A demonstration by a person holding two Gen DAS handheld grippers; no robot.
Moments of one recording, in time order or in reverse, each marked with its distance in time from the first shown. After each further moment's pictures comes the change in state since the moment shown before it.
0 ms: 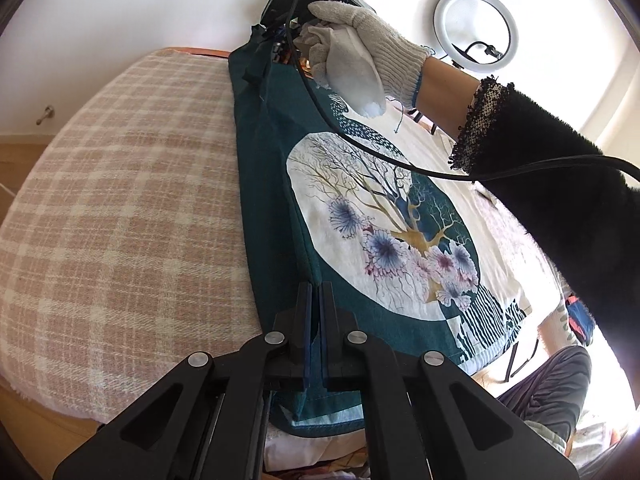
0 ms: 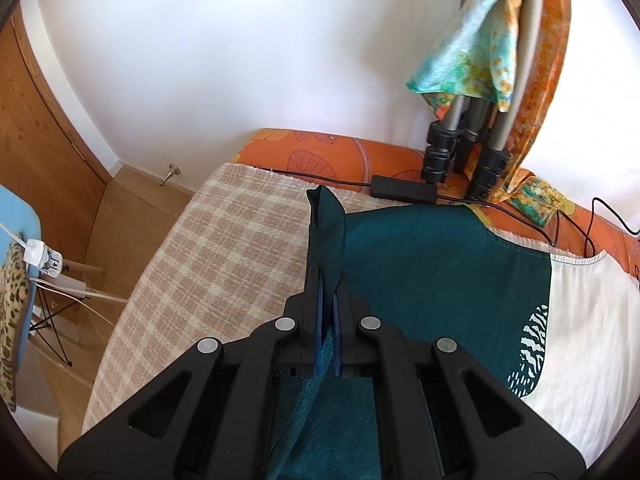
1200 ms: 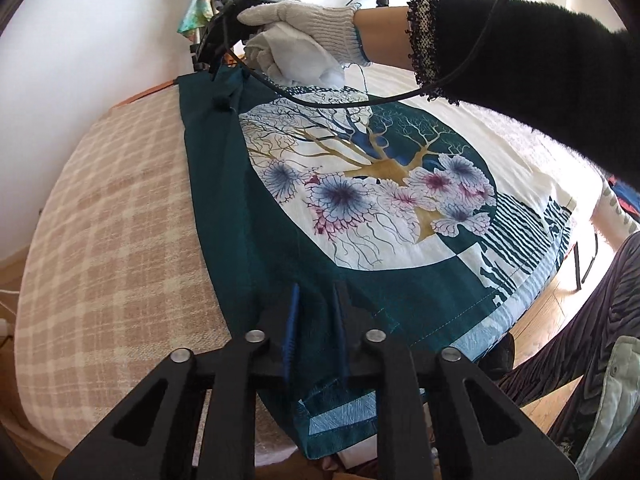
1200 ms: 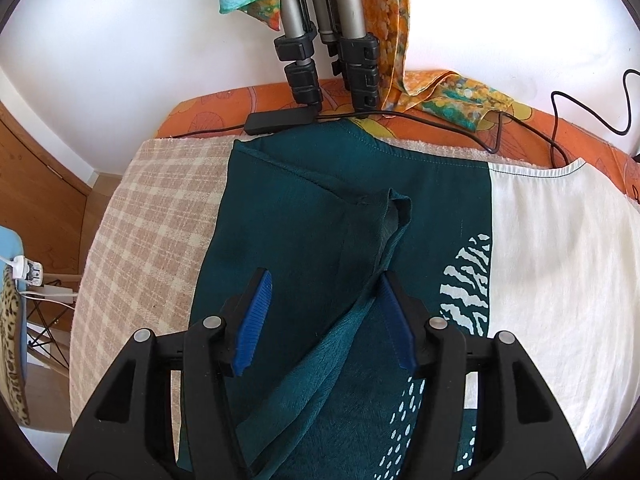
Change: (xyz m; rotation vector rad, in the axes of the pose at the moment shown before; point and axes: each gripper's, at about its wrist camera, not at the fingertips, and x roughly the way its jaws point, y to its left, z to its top) left arm 0.046 -0.060 -0.037 0.397 0.070 0.179; right arm 0.030 -0.088 -0.033 0.113 0.119 -0.041
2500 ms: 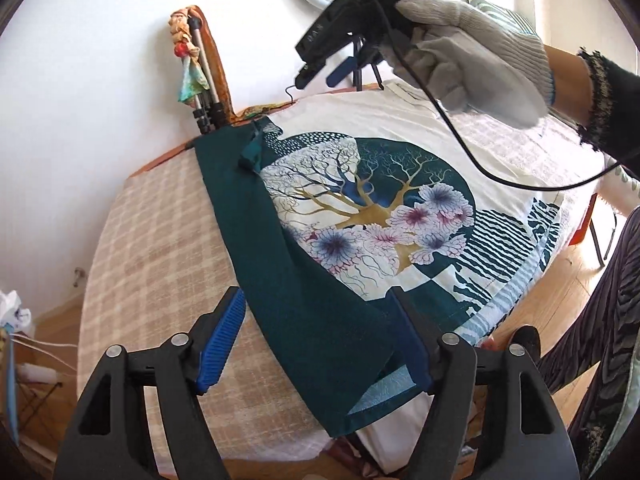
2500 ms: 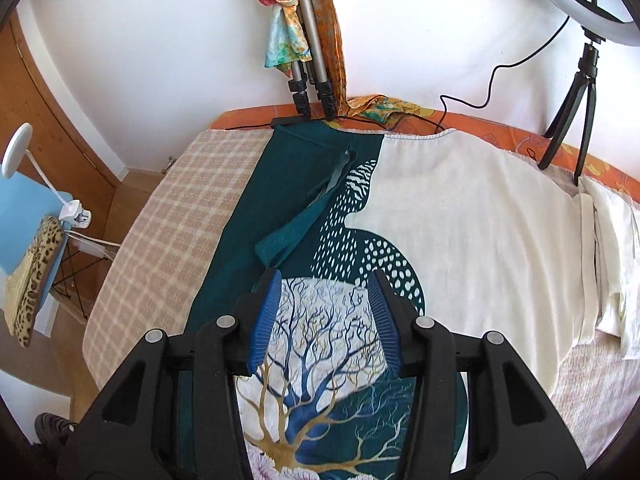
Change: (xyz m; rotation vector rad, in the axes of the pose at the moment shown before) left arm -0.065 -0.028 0.032 0.148 -0.126 0.137; right arm -0.202 -0.051 -0.152 -0.062 -0.144 0.070
